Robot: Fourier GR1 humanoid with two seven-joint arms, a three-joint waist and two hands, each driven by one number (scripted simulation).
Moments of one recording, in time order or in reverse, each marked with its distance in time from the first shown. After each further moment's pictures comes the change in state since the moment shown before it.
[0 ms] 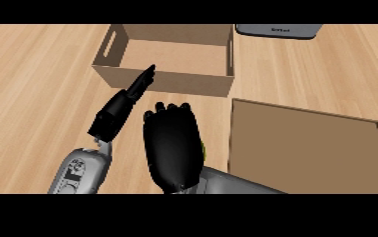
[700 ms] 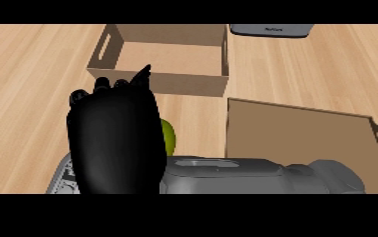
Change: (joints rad) left arm 0.009 0.004 0.019 0.008 -0.001 0.008 -0.011; right arm -0.410 -0.004 -0.028 0.000 -0.166 -0.122 0.157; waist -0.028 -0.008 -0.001
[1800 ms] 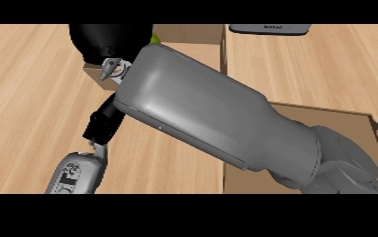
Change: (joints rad) left arm 0.020 -0.002 0.001 -0.027 -0.007 -0.001 0.005; right arm -0.338 0.009 -0.220 0.584 -0.146 -0.193 -0.101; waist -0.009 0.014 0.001
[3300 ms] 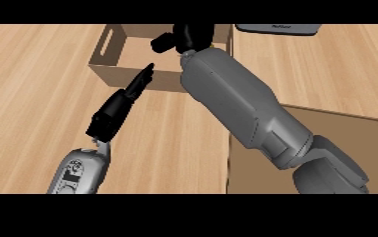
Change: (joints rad) left arm -0.026 -0.013 -0.005 -0.003 -0.005 -0.015 0.006; right arm 0.169 0.005 -0.081 0.415 -0.357 -0.583 -0.392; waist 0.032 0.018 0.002
